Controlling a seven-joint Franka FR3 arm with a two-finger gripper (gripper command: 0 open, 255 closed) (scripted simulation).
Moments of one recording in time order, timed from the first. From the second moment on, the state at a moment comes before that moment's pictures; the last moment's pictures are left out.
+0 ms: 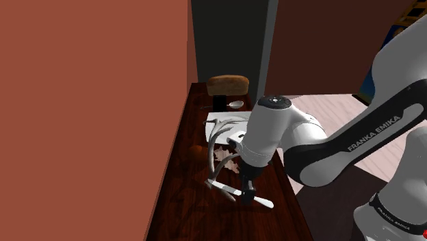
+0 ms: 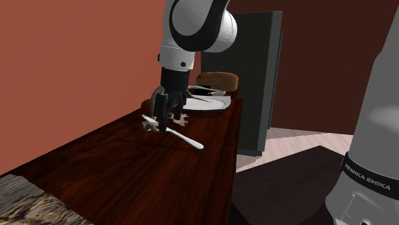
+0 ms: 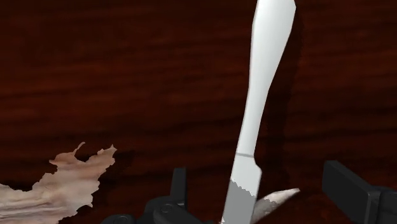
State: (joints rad) arm 0.40 -0.07 0.37 -2.53 0.10 2.62 -0.13
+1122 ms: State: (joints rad) arm 0.40 0.00 0.37 -2.53 0.06 2.69 -0.10
